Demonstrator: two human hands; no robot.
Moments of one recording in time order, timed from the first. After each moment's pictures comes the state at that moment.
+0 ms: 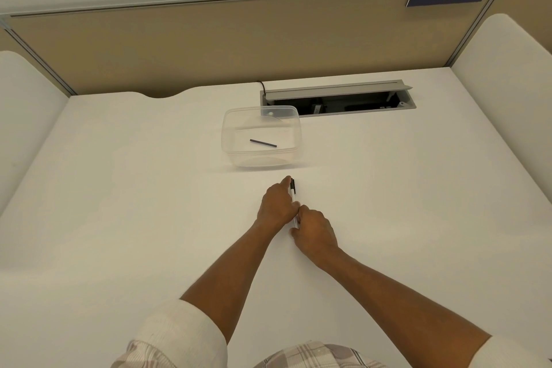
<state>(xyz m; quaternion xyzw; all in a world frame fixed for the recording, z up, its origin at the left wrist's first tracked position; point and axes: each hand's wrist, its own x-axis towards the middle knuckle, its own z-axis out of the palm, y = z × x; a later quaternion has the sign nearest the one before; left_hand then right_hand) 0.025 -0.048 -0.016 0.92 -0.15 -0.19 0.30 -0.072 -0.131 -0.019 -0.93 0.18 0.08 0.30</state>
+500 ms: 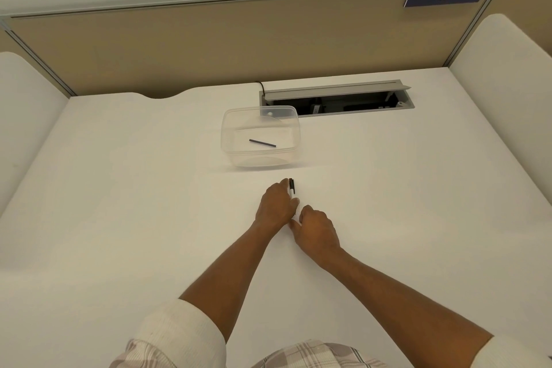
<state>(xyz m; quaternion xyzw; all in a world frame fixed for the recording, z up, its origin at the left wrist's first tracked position) 0.024 -0.047 -0.018 0.93 -0.15 -0.18 0.28 -0.074 -0.134 -0.021 -0.93 0.20 0.08 0.30</state>
